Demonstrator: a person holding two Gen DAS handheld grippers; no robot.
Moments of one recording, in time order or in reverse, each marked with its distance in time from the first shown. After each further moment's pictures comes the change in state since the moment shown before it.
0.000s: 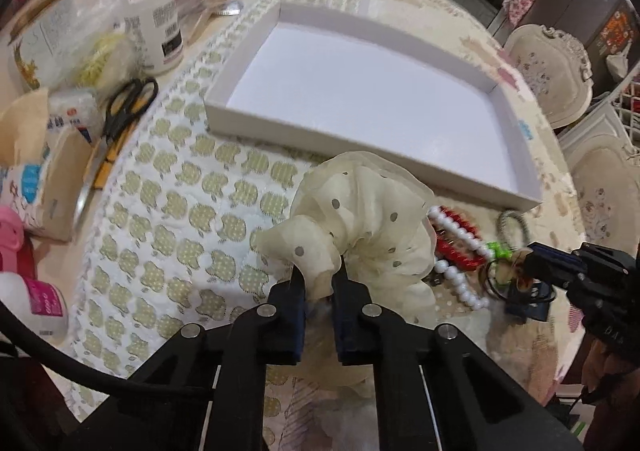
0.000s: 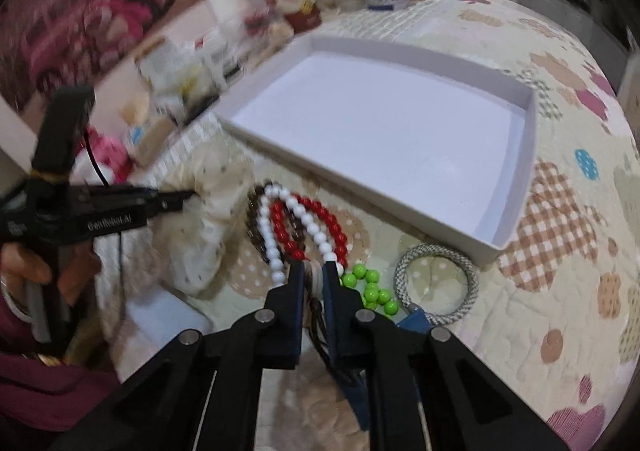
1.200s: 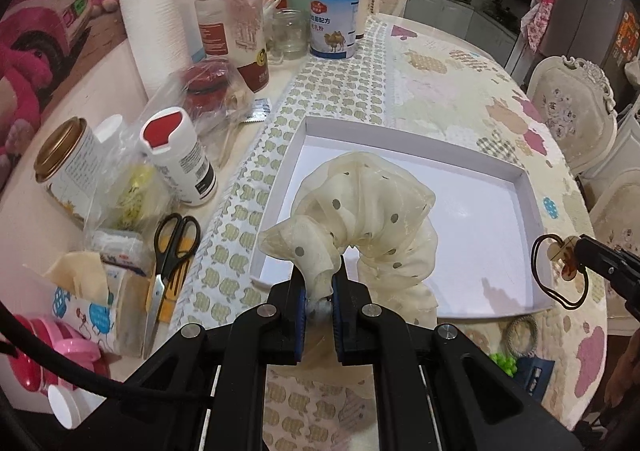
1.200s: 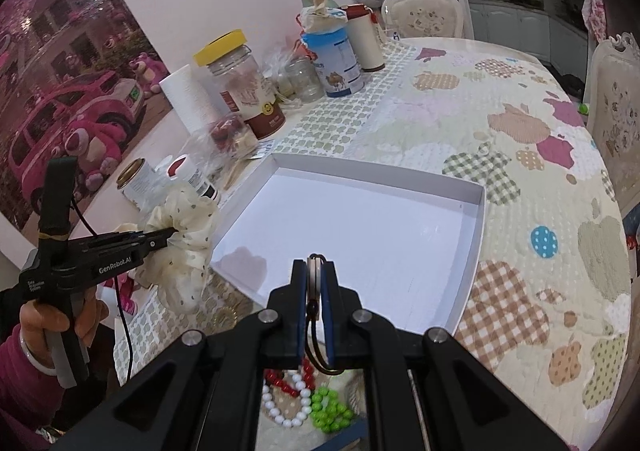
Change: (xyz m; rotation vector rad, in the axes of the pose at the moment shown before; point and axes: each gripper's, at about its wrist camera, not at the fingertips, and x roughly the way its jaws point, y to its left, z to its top) left arm -0.026 -0.009 0.094 0.034 -0.155 0.172; right arm -0.043 -0.038 0.084 0.116 -0.214 -0.041
